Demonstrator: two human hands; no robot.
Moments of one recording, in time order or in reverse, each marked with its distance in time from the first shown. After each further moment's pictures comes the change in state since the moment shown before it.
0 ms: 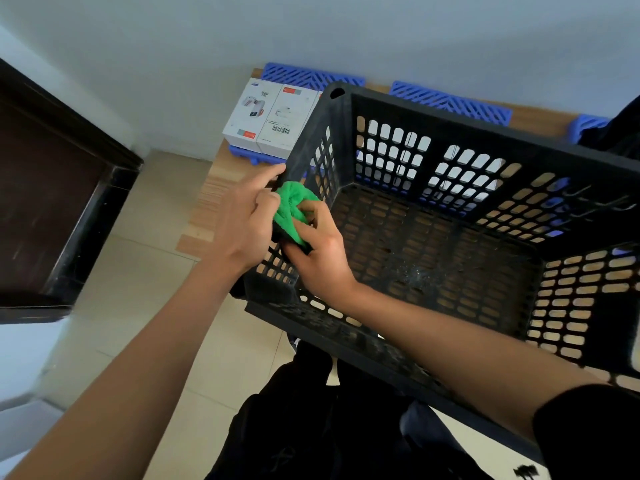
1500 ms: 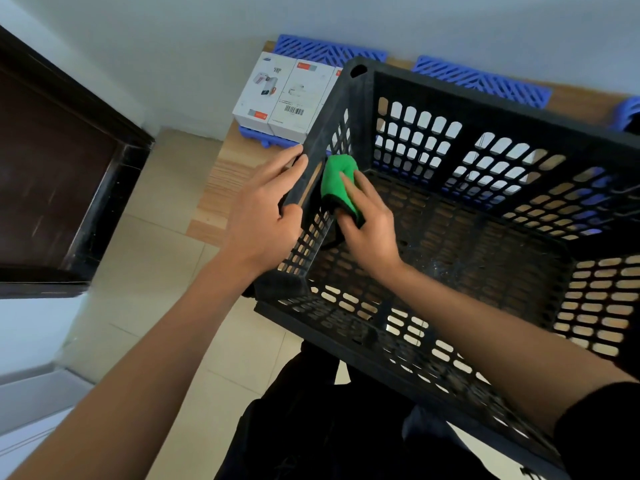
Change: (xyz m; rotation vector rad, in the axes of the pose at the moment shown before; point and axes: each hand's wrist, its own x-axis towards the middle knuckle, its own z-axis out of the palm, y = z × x) left_hand -0.005 0.007 0.004 0.208 -0.028 0.058; right_hand 0.010 0.063 -0.028 0.012 -0.001 0.229
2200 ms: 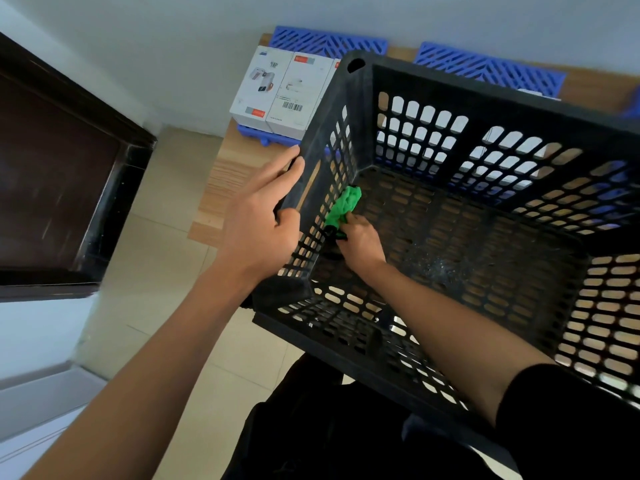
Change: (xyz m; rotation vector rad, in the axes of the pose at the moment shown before) left_hand 0.003 -0.005 0.004 -0.007 0.031 0.053; right_hand 0.002 0.068 0.046 -0.461 -0.311 0.195
